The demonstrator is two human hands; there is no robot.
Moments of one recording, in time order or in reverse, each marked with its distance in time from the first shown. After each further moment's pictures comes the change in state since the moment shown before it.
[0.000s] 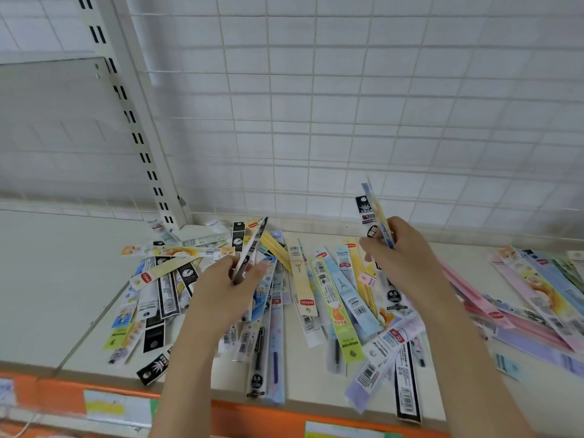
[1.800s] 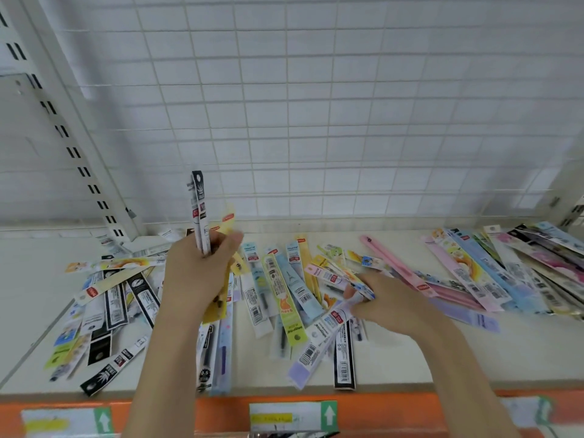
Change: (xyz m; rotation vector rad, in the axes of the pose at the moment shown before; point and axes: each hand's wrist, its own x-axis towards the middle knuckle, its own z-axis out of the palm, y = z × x) left_hand -0.025 0.065 0.018 -0.227 0.099 0.080; right_hand -0.040 0.072 -0.051 -0.353 -0.384 0.102
